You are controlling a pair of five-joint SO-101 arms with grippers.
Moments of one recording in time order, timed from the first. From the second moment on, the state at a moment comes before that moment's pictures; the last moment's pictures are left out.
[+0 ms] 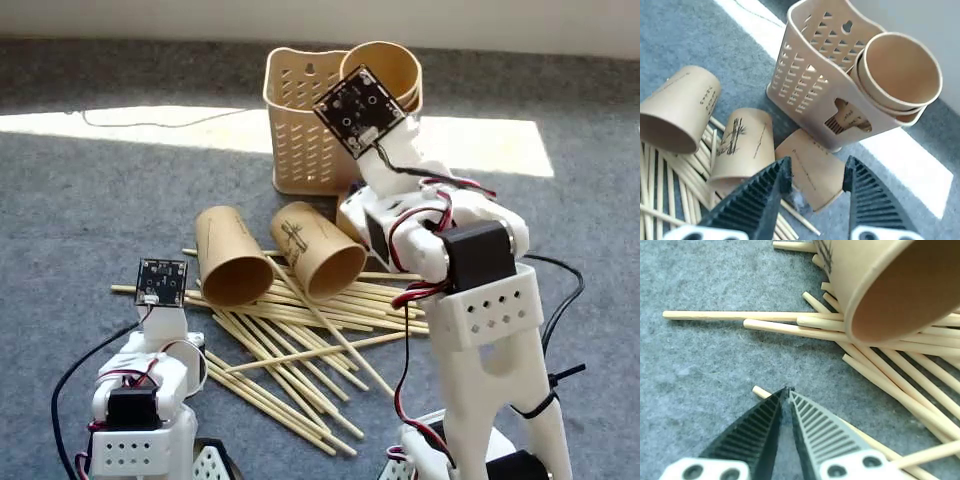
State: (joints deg) left arm -7.7 -103.9 96.0 76.0 1.9; right arm -22.7 -30.9 2.7 78.9 28.1
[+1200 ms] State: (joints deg) left arm -7.7 -103.9 96.0 76.0 1.9; right arm -27.2 -31.0 45.8 50.6 32.4
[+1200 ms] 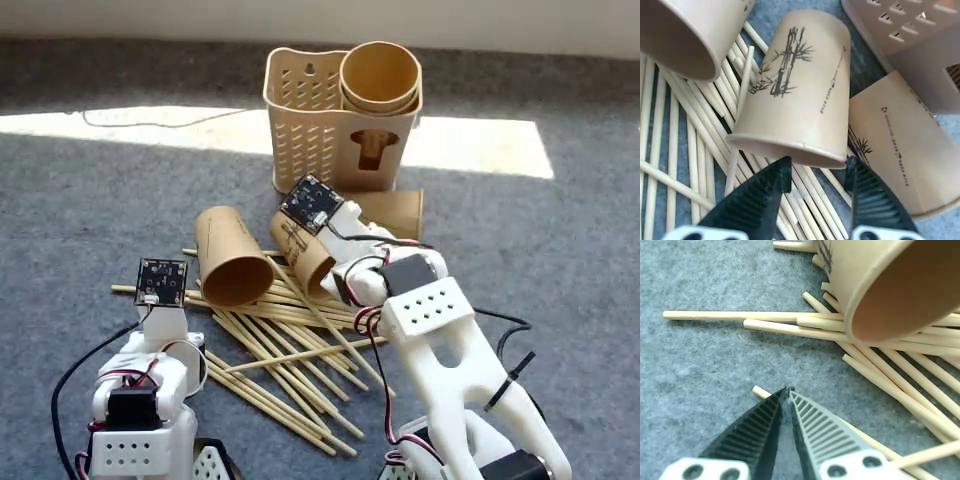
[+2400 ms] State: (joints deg) left arm -7.7 -103.9 96.0 76.0 1.9; right arm -26.5 -47.7 48.1 51.6 25.2
